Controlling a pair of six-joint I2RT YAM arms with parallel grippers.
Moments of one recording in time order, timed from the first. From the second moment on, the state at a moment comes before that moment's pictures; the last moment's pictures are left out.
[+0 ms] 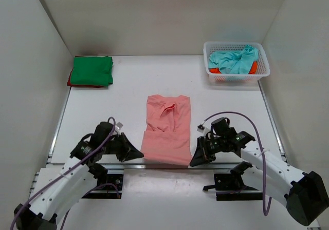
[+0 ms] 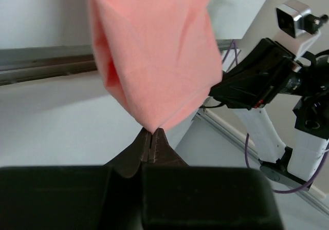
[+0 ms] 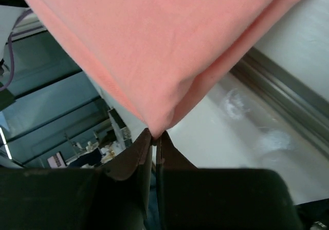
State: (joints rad) left arm -0.51 0.51 0.40 -0.74 0.53 -1.22; right arm 0.57 0.87 0.42 -0.59 -0.82 0.66
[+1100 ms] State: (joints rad) left arm -0.17 1.74 1.13 -0.20 0.54 -1.08; right arm 0.17 1.88 1.45 -0.54 -0.65 0.49
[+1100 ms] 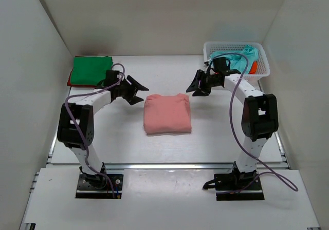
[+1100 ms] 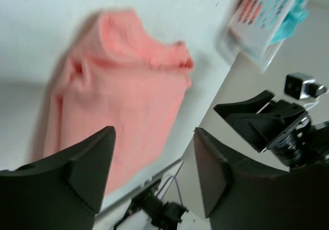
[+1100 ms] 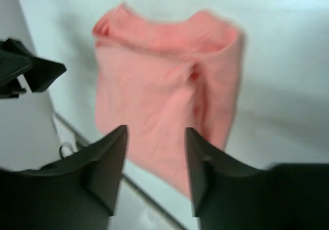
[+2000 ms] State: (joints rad) left arm -0.20 1.78 0.89 0.10 0.43 -0.92; right arm 0.23 1.98 1.30 -0.22 -0.62 0.36
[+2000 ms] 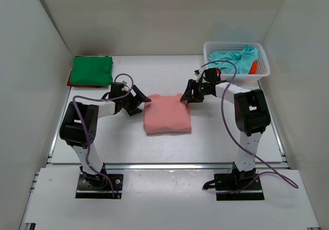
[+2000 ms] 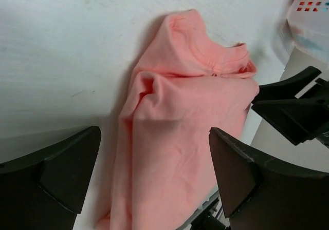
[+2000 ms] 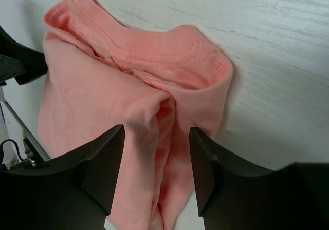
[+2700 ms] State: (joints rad) left arm -0.21 1.80 0.94 0.21 0.45 -0.99; right arm 0.22 1.95 1.34 -0.18 -0.65 0.39
